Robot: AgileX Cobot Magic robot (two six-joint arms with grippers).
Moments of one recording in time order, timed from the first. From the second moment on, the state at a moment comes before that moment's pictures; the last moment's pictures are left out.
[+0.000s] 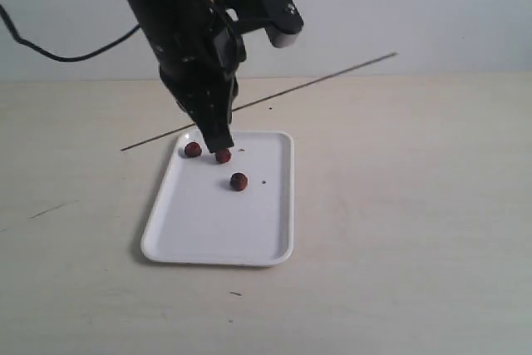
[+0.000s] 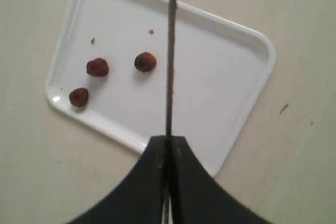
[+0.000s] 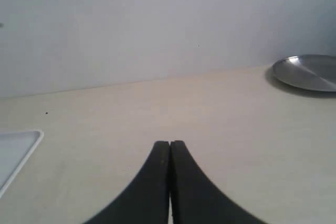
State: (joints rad) left arm -0.75 1.83 -1.66 0.10 1.15 0.56; right arm -0.18 0.04 0.00 0.05 0.20 0.06
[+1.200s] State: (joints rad) left arm -0.32 1.56 -1.09 -0.13 0.85 0.55; right arm -0.18 0.56 -0.45 -0.65 -0.31 1.00
